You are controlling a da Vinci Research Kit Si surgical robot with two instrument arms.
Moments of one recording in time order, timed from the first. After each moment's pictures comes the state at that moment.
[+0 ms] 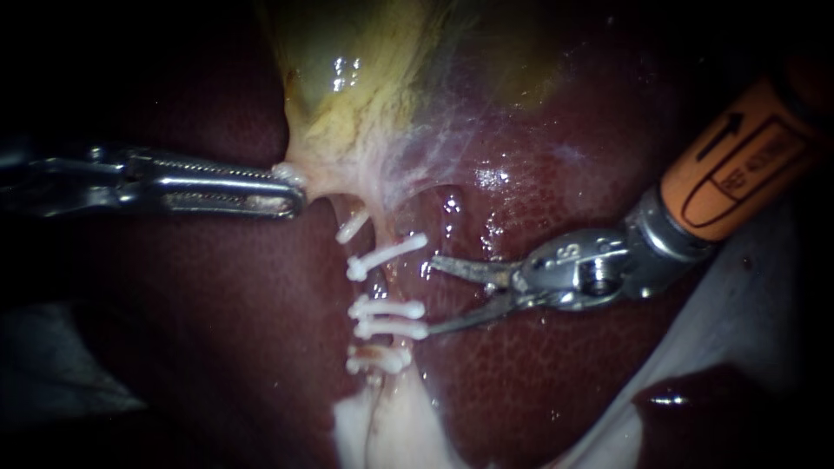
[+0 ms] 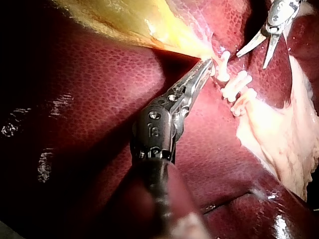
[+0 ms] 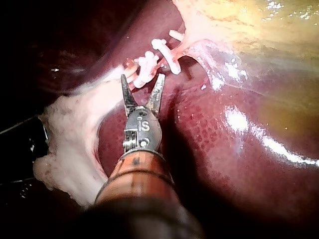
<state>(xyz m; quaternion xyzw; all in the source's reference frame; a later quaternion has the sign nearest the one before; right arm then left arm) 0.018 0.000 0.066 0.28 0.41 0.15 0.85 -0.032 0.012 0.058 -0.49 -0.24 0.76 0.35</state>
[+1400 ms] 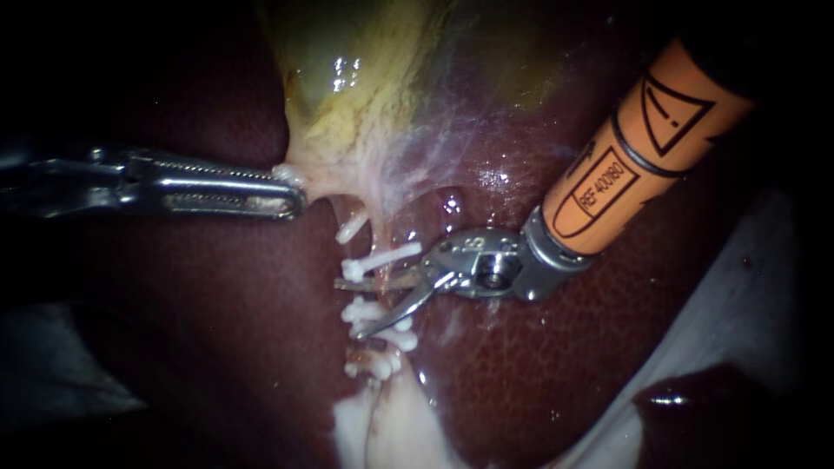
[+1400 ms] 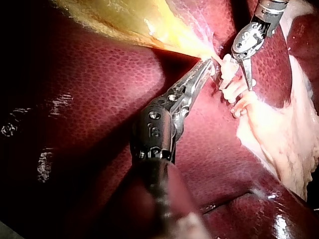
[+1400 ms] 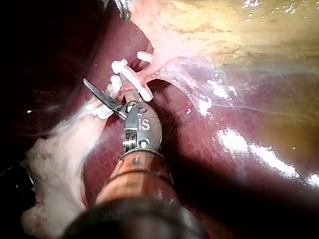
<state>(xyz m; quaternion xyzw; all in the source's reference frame) 0.027 0.001 0.072 0.45 0.53 0.08 0.71 -0.033 0.011 0.058 -0.49 -0.24 0.76 0.35</state>
